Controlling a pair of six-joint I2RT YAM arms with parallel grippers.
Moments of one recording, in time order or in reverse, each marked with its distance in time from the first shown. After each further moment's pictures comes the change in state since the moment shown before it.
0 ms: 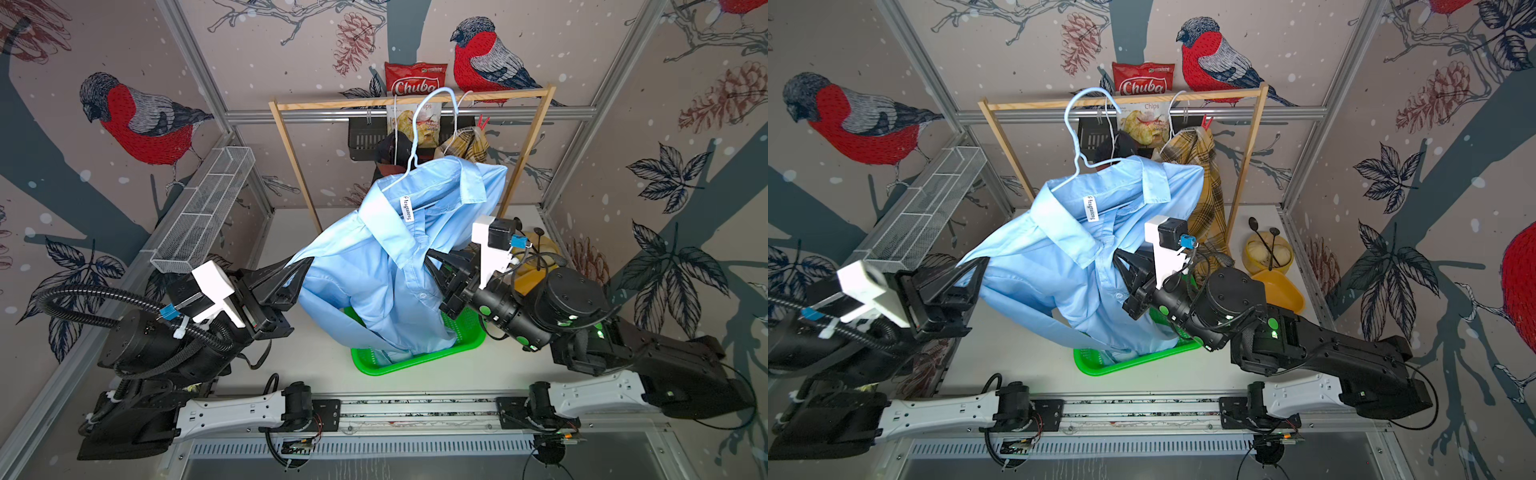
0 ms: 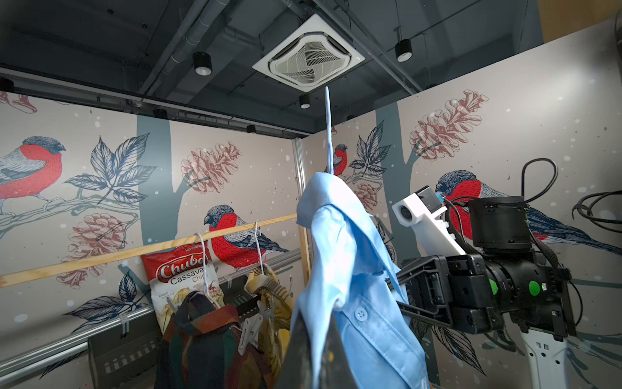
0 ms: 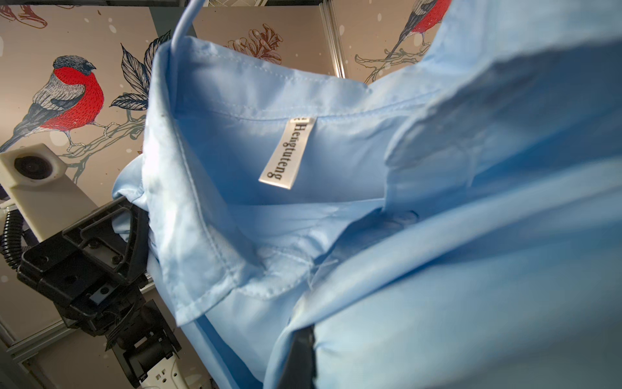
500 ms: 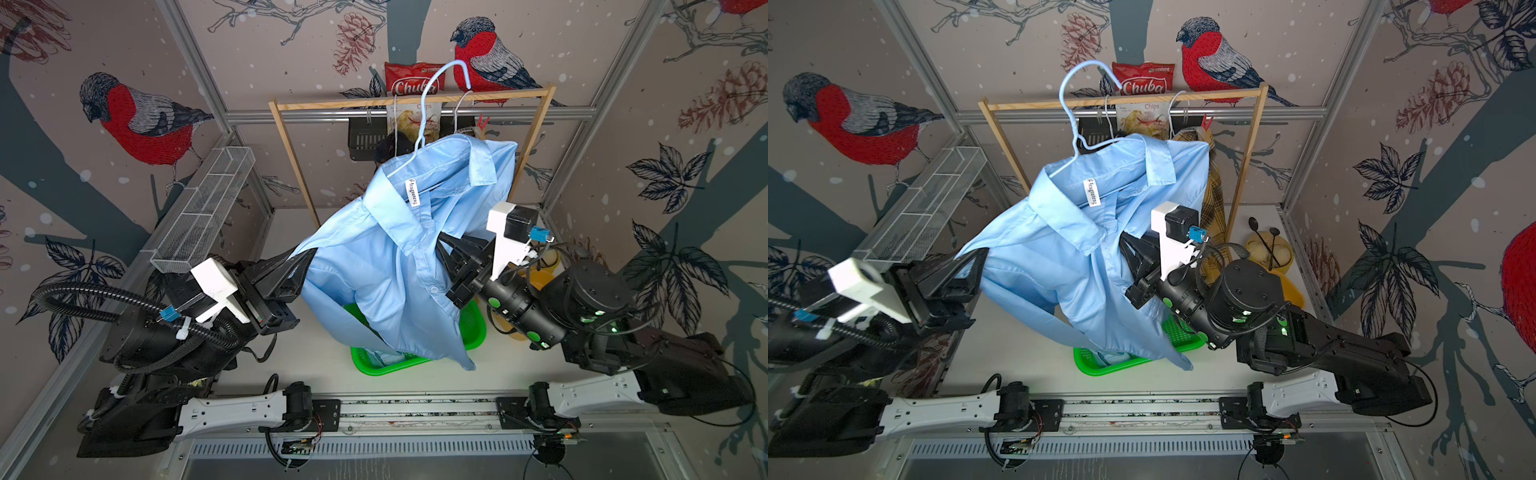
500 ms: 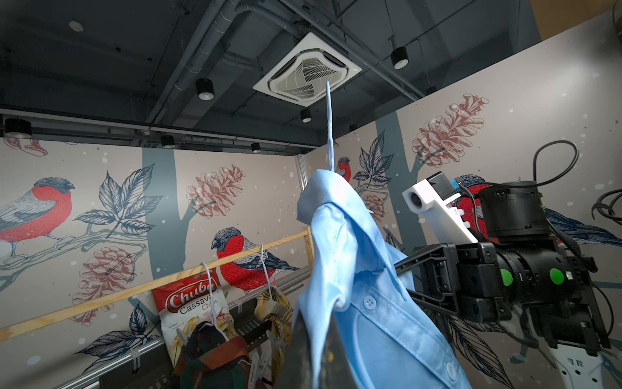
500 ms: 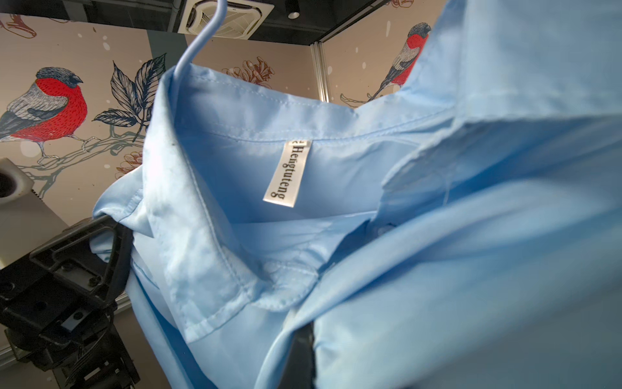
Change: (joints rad) left arm 0.000 0.055 0.027 0.068 0.003 0.095; right arm 0.007 0.038 0.104 0.011 0.080 -0.146
